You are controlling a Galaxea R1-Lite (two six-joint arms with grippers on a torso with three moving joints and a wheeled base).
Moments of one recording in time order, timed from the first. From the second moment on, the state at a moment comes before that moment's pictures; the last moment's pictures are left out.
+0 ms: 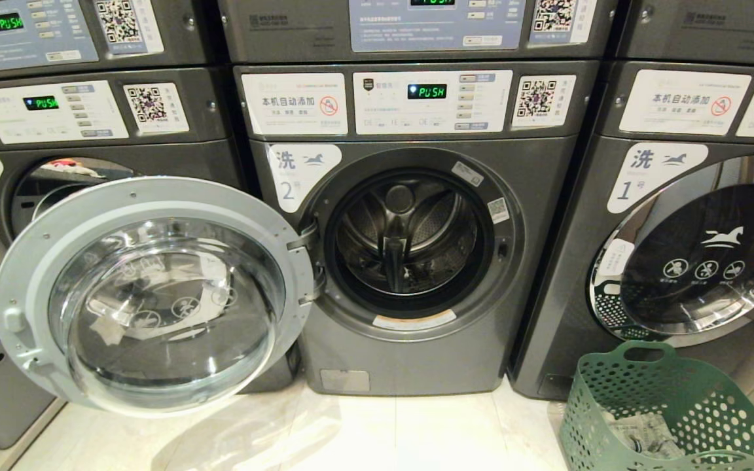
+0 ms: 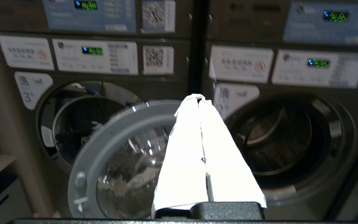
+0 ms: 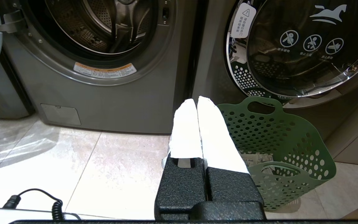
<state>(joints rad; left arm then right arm) 0.00 0.60 -1.02 0.13 0.05 0.04 0.00 0.00 0.00 0.00 0.01 -0.10</state>
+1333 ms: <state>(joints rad) 0.53 1.98 -1.87 0.12 -0.39 -0.19 0.00 0.00 0.00 0.00 0.01 -0.09</state>
